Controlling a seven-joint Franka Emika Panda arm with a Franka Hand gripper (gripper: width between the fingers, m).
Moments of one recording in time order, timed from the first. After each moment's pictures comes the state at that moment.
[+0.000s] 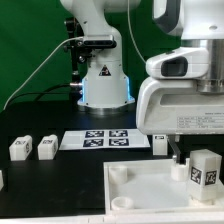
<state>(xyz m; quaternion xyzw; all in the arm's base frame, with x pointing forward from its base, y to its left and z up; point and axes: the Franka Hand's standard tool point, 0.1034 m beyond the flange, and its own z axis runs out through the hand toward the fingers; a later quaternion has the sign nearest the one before) 0.619 0.129 0.080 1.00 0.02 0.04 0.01</state>
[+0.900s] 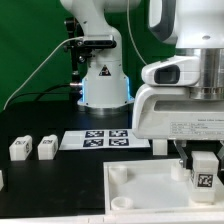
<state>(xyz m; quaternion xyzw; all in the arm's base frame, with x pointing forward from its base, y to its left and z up) 0.616 0.123 0.073 1.00 -0.06 0.05 0.02</state>
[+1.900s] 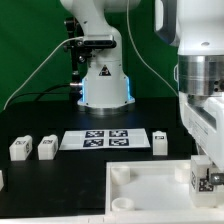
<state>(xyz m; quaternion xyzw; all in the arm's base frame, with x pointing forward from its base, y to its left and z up) 0.631 0.130 0.069 0.69 -0.72 0.02 -0.03</state>
